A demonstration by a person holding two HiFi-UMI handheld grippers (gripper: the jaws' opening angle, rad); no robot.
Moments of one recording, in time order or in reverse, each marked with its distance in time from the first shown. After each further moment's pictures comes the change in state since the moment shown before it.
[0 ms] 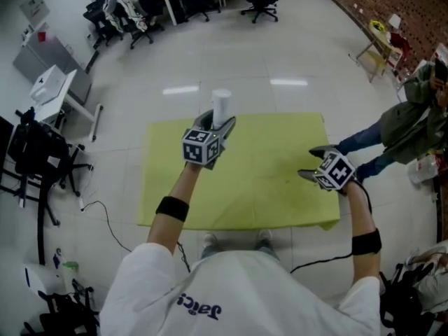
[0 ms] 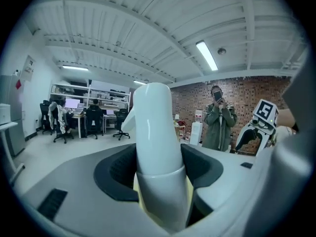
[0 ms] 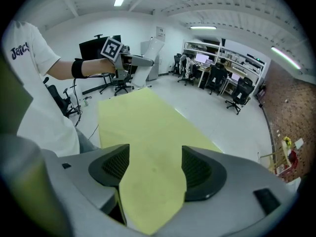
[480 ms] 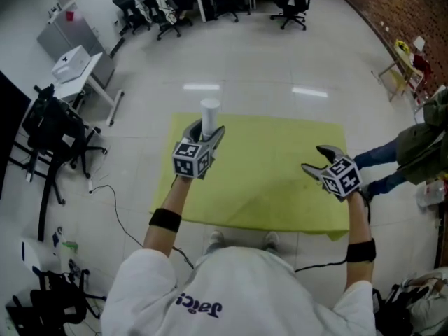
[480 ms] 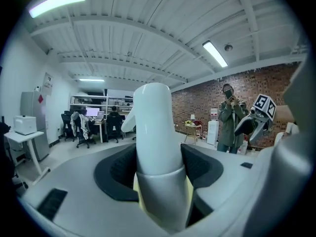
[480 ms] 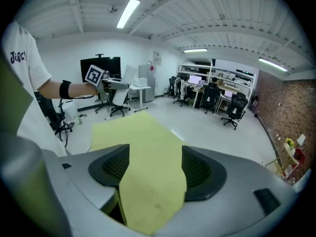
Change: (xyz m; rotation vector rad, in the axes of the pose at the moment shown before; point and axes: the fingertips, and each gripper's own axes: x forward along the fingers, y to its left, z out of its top) left arm -0.123 0.077 -0.017 0.023 -0.032 0.207; right arm 0.008 0.014 0.084 0.034 -0.283 -0.044
